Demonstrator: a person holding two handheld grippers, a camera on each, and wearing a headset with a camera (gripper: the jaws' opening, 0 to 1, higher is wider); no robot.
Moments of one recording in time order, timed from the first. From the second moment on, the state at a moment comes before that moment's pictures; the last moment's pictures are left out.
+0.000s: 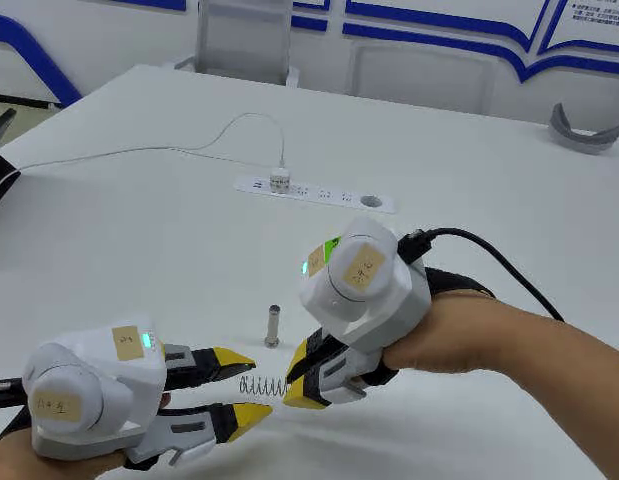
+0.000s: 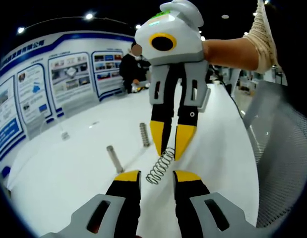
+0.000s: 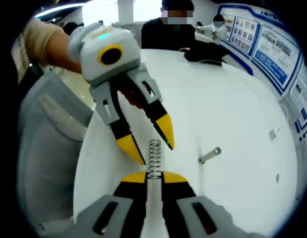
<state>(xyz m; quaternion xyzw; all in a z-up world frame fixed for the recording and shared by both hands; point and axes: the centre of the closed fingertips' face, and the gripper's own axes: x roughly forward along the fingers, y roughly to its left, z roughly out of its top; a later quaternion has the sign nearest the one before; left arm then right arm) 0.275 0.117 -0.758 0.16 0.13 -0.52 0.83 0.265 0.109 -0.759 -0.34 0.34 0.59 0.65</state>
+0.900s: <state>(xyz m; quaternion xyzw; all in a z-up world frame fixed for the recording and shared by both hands) 0.274 0.112 -0.756 0.17 0.12 -0.52 0.83 0.263 0.116 -0.732 -0.33 0.32 0.60 0.65</state>
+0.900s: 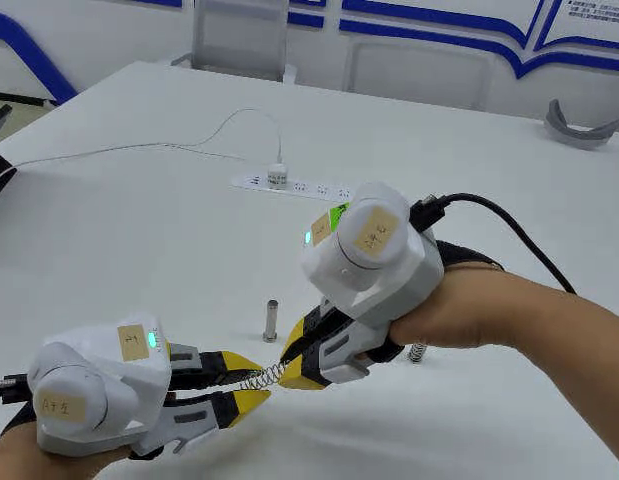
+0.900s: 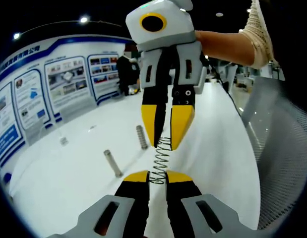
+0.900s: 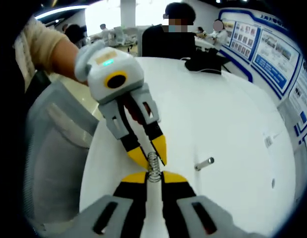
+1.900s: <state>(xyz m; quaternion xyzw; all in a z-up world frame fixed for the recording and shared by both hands) 0.277 0.108 -0.746 0.12 0.12 -0.52 0.84 0.265 0.148 -0.708 -0.29 0.26 0.62 0.68</state>
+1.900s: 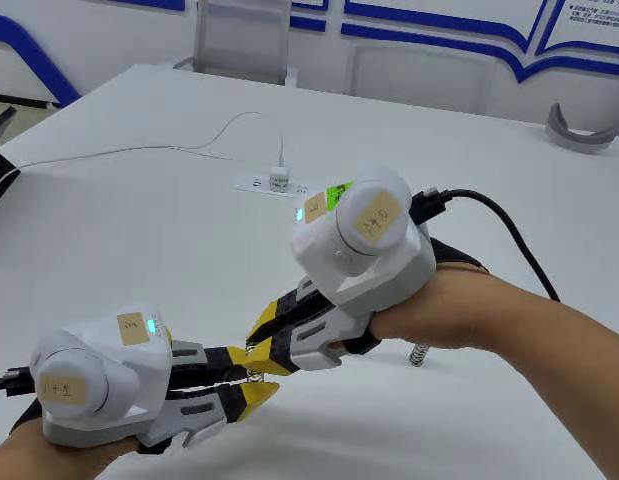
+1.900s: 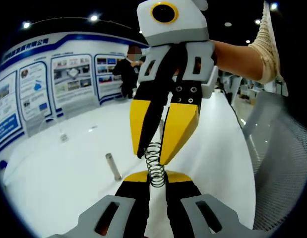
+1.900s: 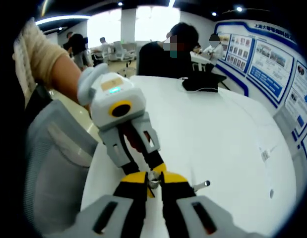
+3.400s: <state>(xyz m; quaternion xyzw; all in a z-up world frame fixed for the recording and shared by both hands) 0.292 0.131 -0.742 0.08 0.14 -0.47 0.87 0.287 0.135 -0.692 -0.26 0.26 0.58 0.73</state>
